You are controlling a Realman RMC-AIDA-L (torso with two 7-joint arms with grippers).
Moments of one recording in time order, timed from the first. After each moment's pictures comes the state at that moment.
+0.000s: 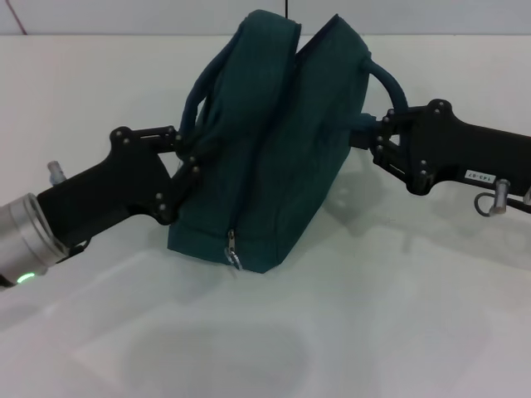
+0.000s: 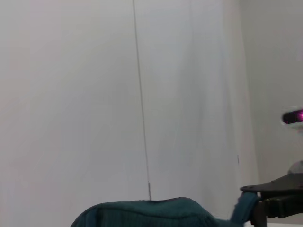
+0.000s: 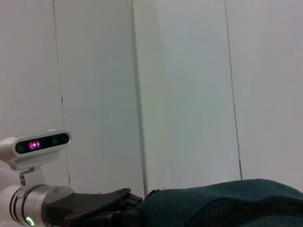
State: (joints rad) left arm -0.35 -2.09 0.90 0.44 1.40 1.64 -0.73; right arm 0.48 2.02 -1.30 -0.62 -1.23 -1.43 1.10
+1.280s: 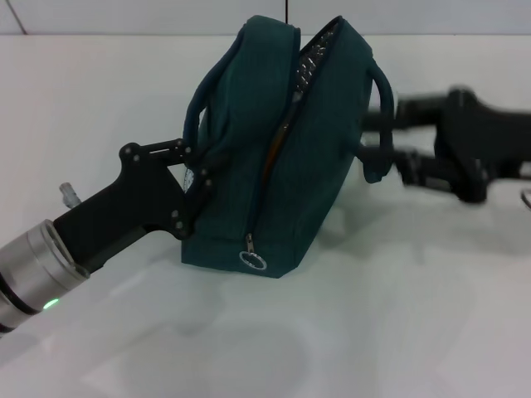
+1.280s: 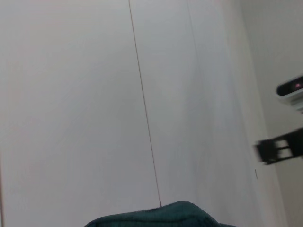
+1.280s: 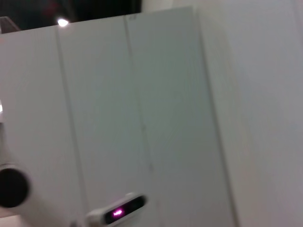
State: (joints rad) left arm -0.37 -2.09 0.98 0.23 1.25 1.68 -0.47; right arm 0.54 1.94 -1.24 -0.67 -1.29 -1.74 1.32
